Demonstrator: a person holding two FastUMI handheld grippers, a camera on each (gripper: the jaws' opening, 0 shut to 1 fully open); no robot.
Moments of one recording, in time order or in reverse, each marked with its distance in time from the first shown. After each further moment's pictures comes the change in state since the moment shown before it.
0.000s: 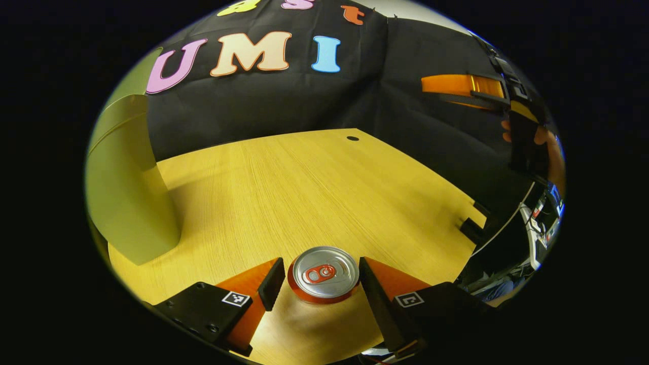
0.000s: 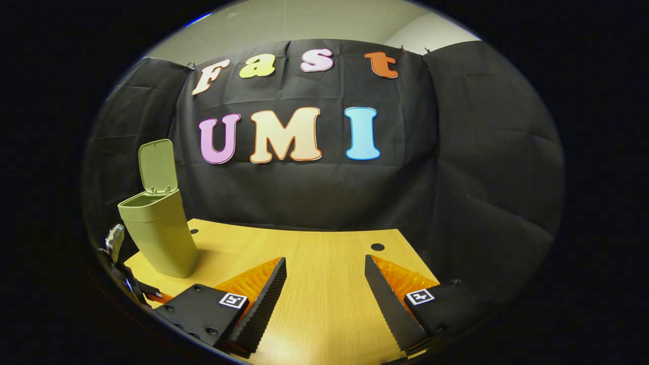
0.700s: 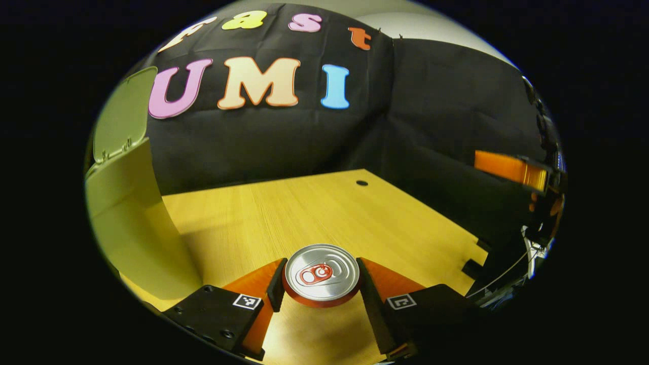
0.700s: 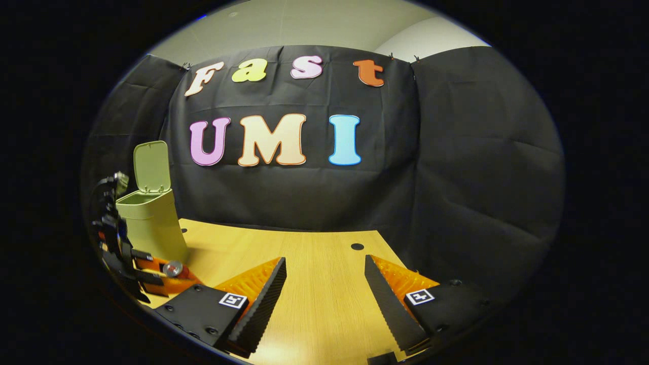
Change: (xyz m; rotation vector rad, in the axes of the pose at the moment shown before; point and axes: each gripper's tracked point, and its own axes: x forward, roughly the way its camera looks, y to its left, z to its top) left arm -0.014 0.037 0.132 -0.005 -0.248 0.035; right arm -0.044 -0.018 -0.004 0.004 -0.041 -0.082
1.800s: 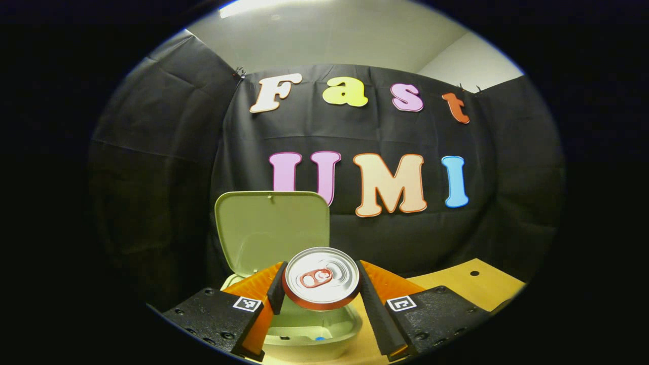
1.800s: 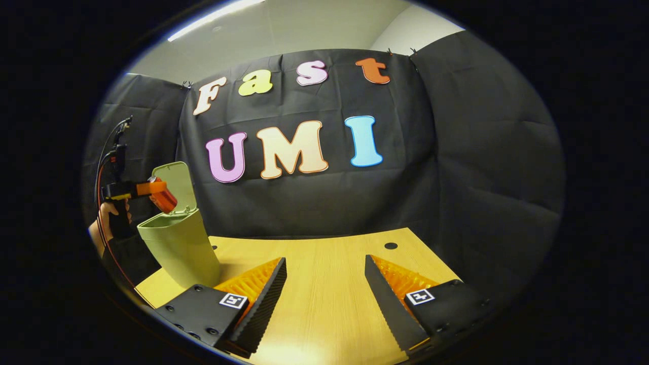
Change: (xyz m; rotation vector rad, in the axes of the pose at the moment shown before) left arm -0.129 0.253 0.189 -0.005 -0.420 0.619; right arm 0.007 0.063 0.005 0.098 -0.025 0.136
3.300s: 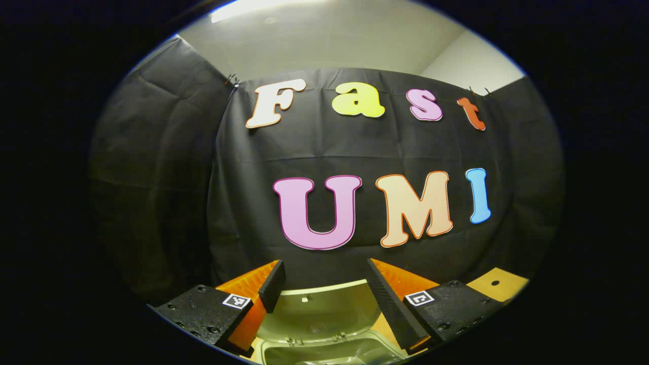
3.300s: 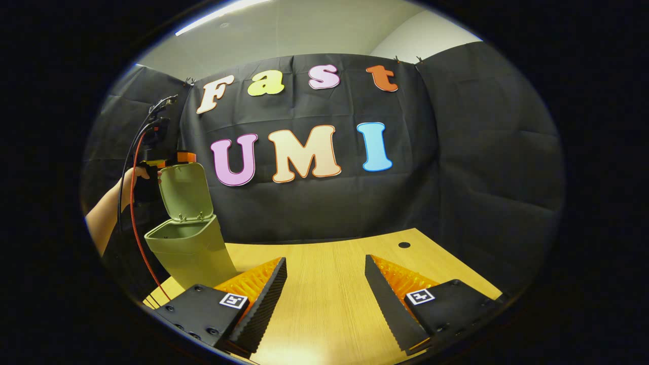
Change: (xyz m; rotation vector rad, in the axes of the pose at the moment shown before) left arm 0.095 0.052 0.090 0.017 -0.097 0.005; right arm -0.013 0.113 0.006 0.007 -0.028 -0.047
